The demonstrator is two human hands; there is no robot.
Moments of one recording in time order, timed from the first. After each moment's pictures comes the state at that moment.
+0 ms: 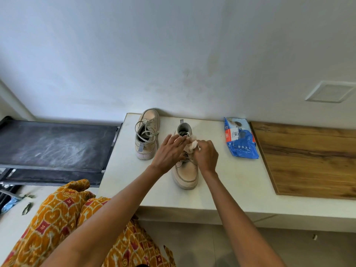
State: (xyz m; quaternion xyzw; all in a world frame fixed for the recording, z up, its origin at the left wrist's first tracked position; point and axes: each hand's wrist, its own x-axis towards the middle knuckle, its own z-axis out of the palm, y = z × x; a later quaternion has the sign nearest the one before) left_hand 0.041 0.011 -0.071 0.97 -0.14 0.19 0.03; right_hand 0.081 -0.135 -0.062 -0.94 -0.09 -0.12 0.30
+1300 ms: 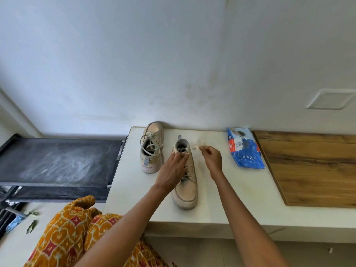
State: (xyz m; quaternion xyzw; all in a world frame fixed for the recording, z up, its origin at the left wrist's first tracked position) left_hand 0.020 0.007 -0.063 0.97 -0.10 0.19 0.12; right_hand 0.116 -0.136 -0.064 -0.82 0.01 0.04 0.57
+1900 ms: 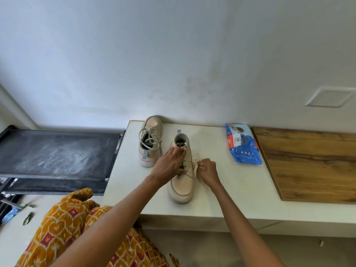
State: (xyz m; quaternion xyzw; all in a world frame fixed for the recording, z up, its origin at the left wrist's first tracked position) left_hand 0.019 0.019 -0.059 0.98 -0.14 0.09 0.05; right_hand 0.082 -0.156 -0.110 -0.90 -0.08 0.10 0.43
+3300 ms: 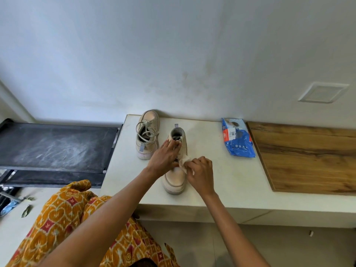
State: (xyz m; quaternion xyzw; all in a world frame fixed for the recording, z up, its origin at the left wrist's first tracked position) left_hand 0.013 0.014 -0.050 0.99 -0.12 0.06 0.06; right_hand 0.020 -0.156 -0.087 -0.92 -0.26 -0.19 0.21
